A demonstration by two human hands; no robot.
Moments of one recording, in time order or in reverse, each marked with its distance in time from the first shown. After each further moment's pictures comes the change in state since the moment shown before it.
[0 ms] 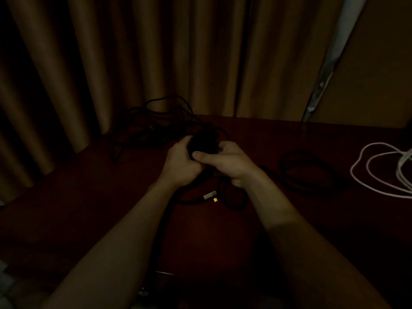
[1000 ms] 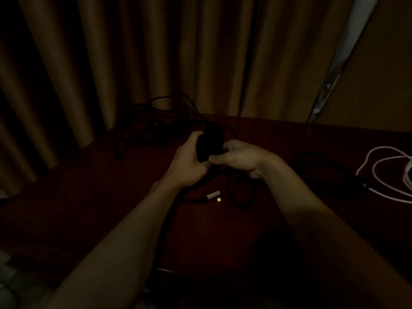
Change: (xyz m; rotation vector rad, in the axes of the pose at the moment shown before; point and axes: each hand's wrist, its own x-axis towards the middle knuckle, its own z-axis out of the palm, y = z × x) left_hand -0.002 -0.001 0.002 0.040 -0.065 0.099; right_hand 0.016 -0.012 -0.030 -0.431 -0.203 0.142
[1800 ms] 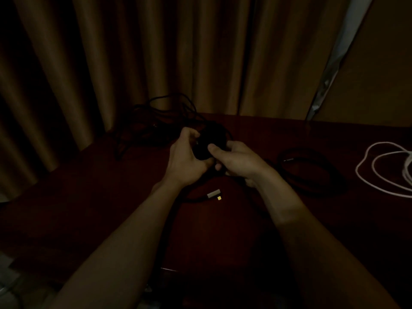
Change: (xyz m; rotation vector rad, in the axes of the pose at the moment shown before) left_hand 0.000 0.002 0.002 0.099 0.185 -0.066; right_hand -0.017 0.000 0.029 0.213 0.267 -0.073
